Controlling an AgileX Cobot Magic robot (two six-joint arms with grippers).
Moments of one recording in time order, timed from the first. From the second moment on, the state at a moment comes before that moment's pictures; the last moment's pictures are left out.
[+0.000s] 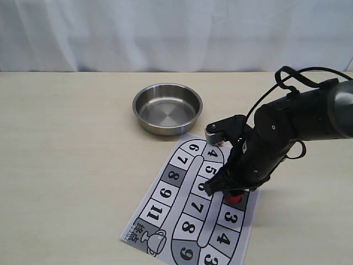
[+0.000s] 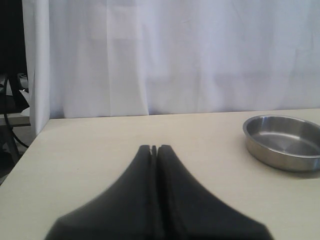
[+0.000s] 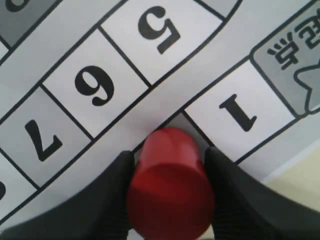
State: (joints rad) left arm -0.06 0.00 0.00 -0.05 0.15 0.08; right arm 0.47 1.84 -0.96 -0.02 0.57 0.06
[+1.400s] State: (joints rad) left arm -0.06 0.00 0.00 -0.05 0.15 0.08; right arm 0.58 1.78 -0.89 -0.02 0.62 0.04
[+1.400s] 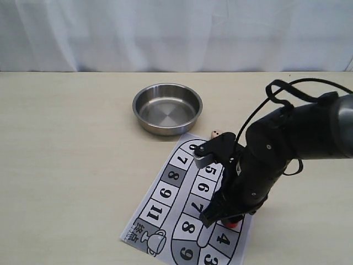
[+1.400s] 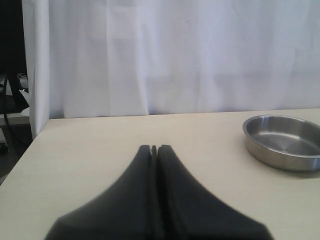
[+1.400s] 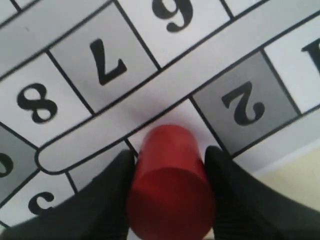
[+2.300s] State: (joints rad) left arm -0.06 0.00 0.00 -0.05 0.15 0.08; right arm 0.58 1.84 -0.89 -0.03 0.58 0.09
